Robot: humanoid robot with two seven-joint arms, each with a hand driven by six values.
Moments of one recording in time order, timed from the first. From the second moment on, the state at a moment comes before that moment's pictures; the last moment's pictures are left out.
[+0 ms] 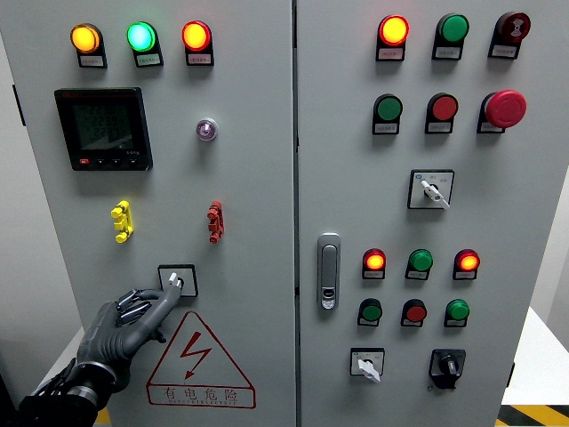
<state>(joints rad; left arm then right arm) -0.50 -0.11 -1.66 -1.57 1.39 0.08 0.48 -0.03 0.12 -0.03 -0.16 0.09 0.17 -0.04</state>
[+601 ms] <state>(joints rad) -0.51 -0.11 -1.66 -1.57 1.43 0.10 0.53 -0.03 0.12 -0.03 -0.16 0.09 0.17 -0.04</state>
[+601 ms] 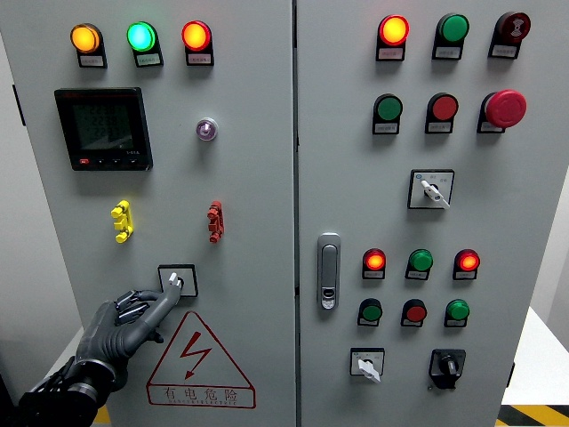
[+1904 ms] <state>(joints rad) -0.53 -0.11 -1.64 -1.57 1.43 0.12 0.55 -0.03 0.12 -0.03 -0.16 0.09 0.17 -0.04</state>
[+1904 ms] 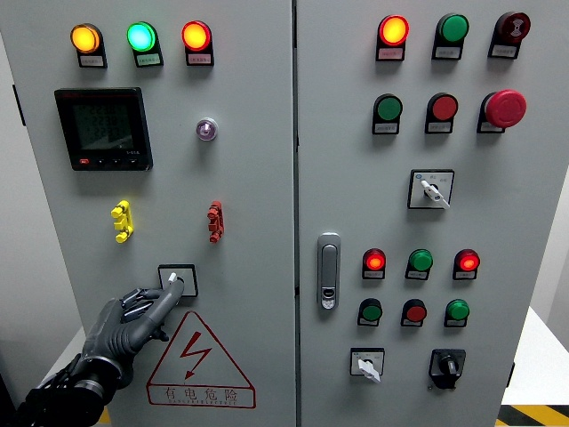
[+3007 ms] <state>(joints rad) -0.55 -0.11 -1.64 -1.57 1.47 0.13 0.60 -0.03 0.12 -0.03 -0.16 0.09 0.17 -0.04</state>
